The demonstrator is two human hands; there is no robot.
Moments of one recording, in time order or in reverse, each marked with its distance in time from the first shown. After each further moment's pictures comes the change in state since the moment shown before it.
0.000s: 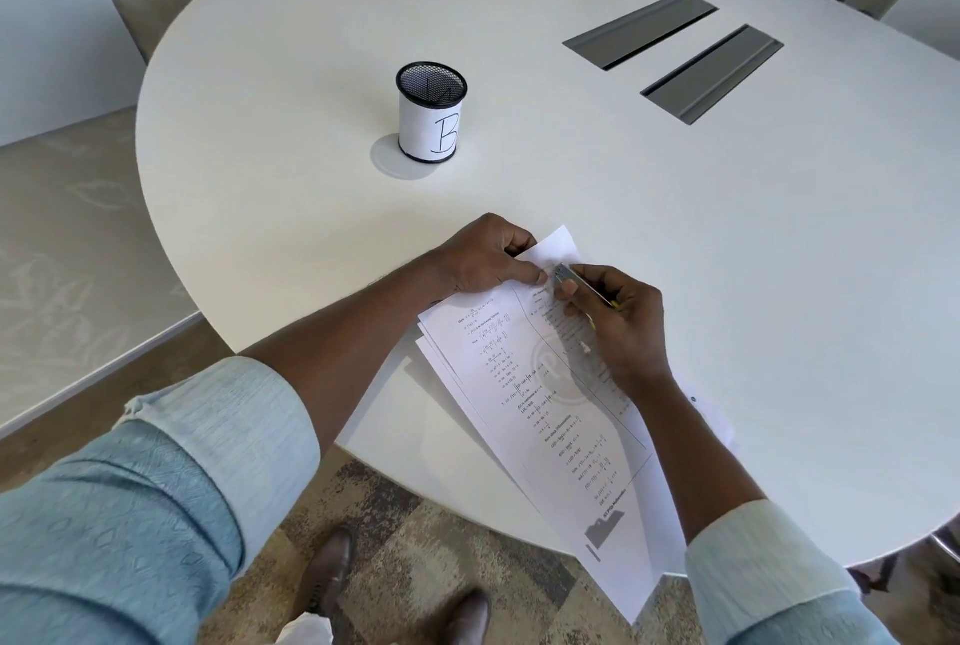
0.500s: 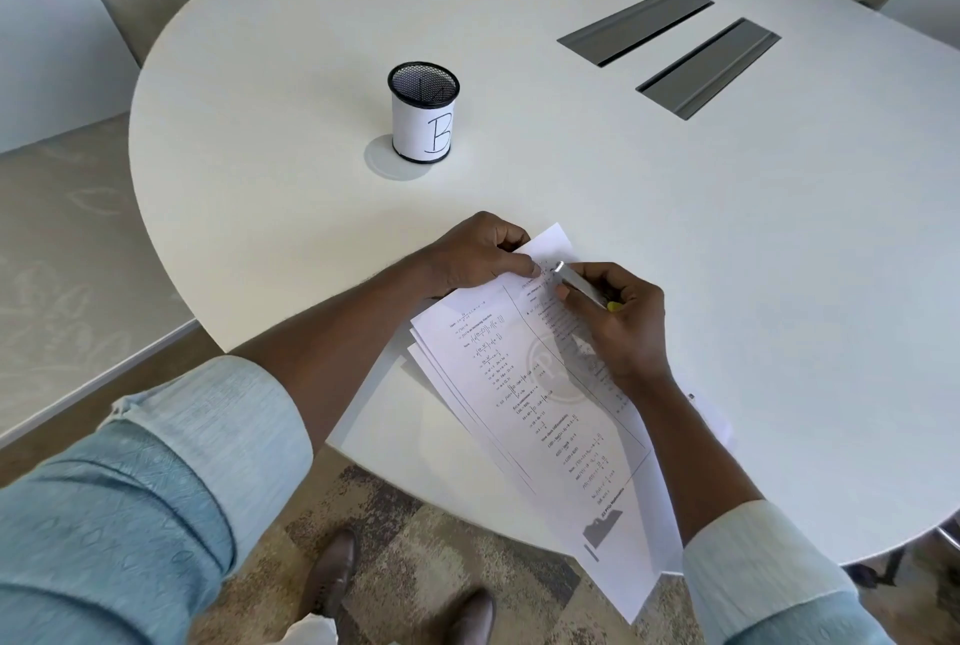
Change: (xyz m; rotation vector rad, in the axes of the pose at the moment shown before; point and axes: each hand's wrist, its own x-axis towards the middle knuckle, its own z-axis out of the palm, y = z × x) left_hand -0.001 0.007 -0.002 -0.061 -0.002 -0.060; right_hand -0.001 0.005 -0.004 -0.021 0.049 -0.019
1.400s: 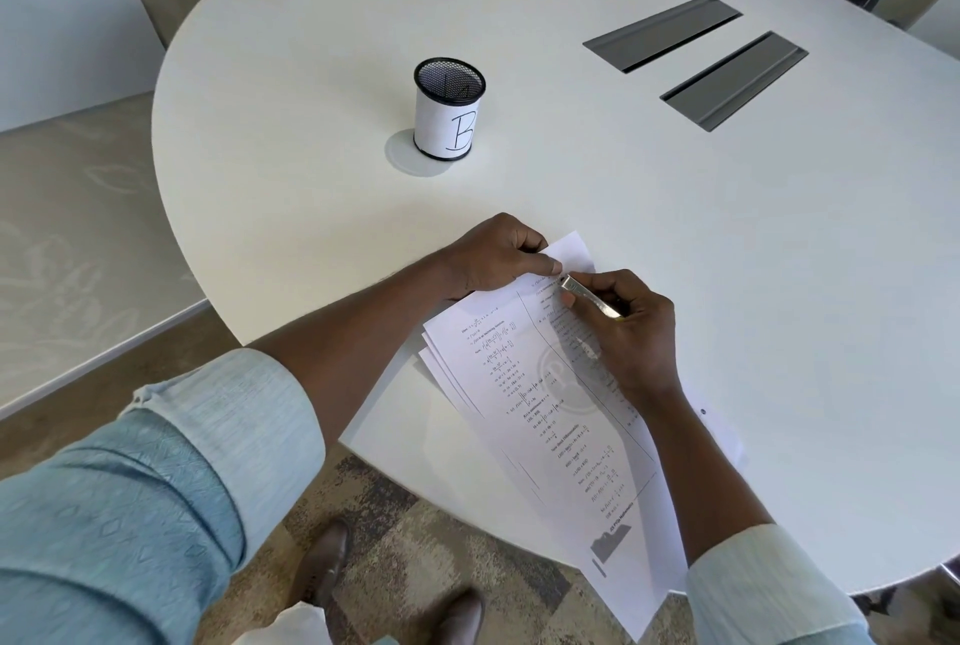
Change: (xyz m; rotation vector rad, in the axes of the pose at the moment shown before) left_hand -0.001 -0.002 -0.001 0.075 0.061 0.020; right_hand 0.002 0.004 0.005 -0.023 -0.025 -0.028
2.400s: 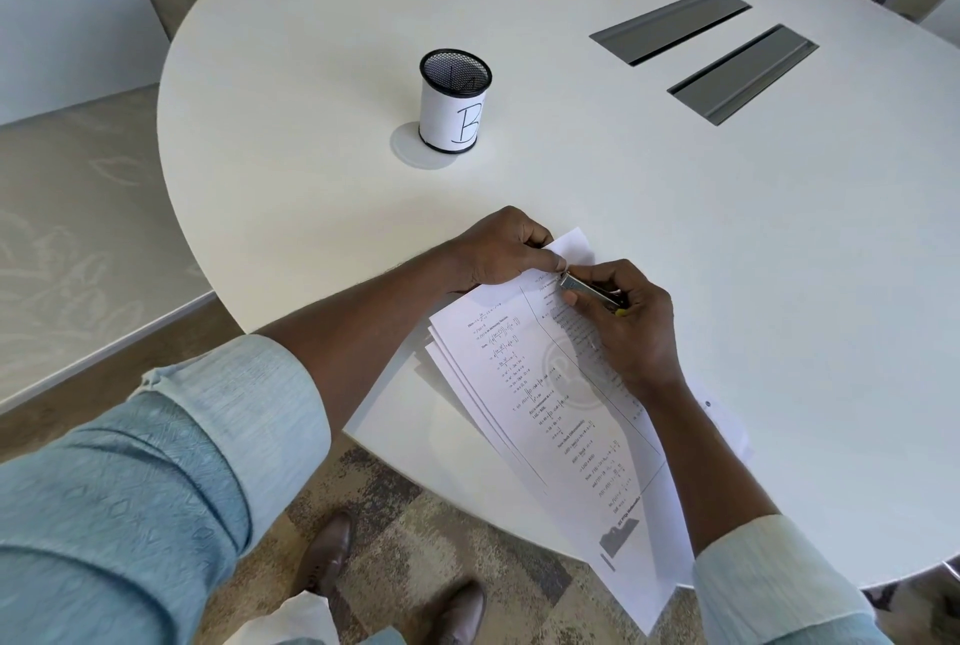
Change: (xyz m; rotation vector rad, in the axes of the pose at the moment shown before) left_hand 0.003 -0.002 0.003 -0.004 -0.010 0.014; right_hand 0.001 -0.005 0.001 -0.072 -0.077 -0.043
